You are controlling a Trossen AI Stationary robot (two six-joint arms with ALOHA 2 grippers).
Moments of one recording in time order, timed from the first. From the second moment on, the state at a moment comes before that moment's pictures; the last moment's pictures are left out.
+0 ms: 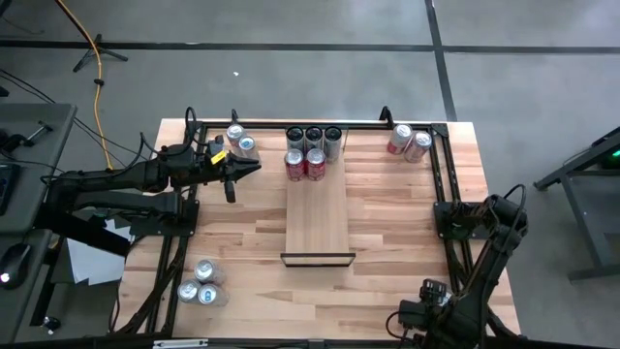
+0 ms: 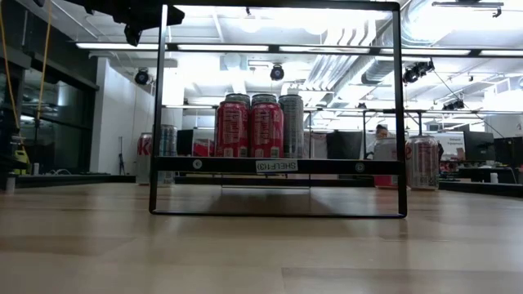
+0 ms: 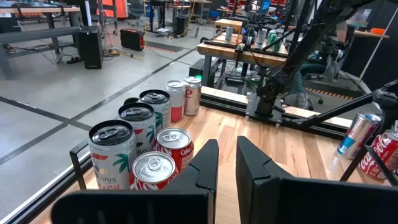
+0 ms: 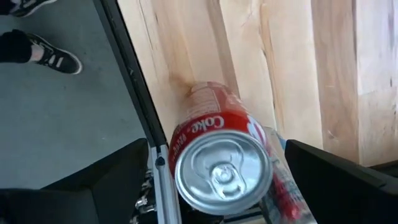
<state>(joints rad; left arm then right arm) 0.14 0.67 0.62 -0.09 -0.17 -0.13 1.04 1.87 1.63 -1.31 0.02 1.30</state>
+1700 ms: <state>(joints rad) 0.14 0.67 0.62 -0.09 -0.17 -0.13 0.79 1.70 1.59 -1.56 0.06 0.56</state>
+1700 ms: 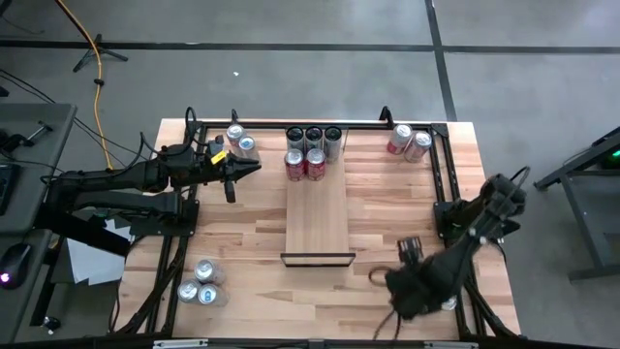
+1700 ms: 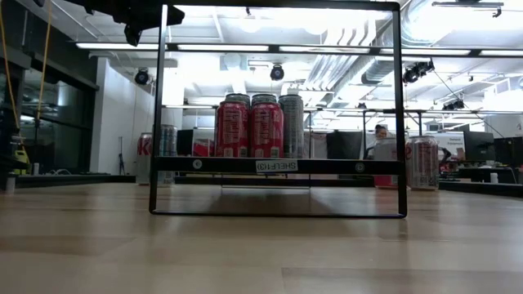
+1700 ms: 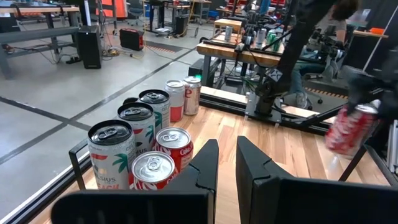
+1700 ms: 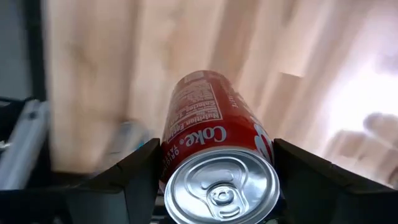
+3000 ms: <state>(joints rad) 0.14 0.67 0.62 -0.09 -0.25 -0.23 -0.11 1.54 1.19 -1.23 0.10 -0.37</state>
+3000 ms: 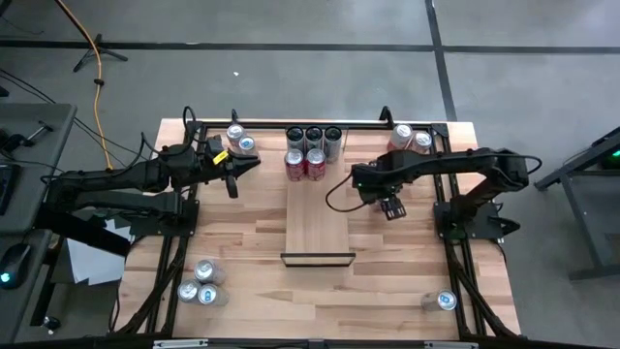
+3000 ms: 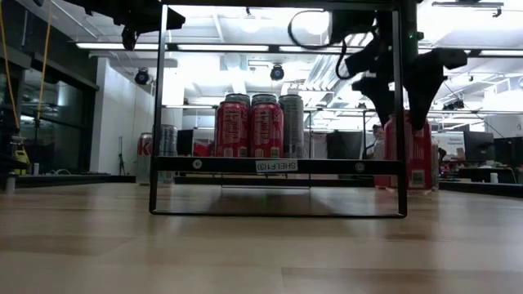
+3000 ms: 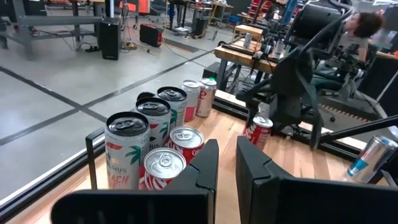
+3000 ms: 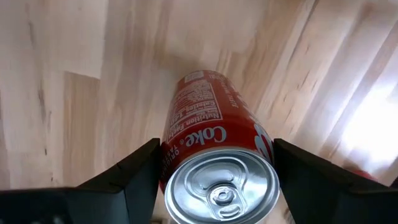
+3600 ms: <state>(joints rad) 0.14 0.67 0.62 -0.09 -0.25 -0.21 -0.11 1.60 1.26 -1.22 0.08 -0.21</state>
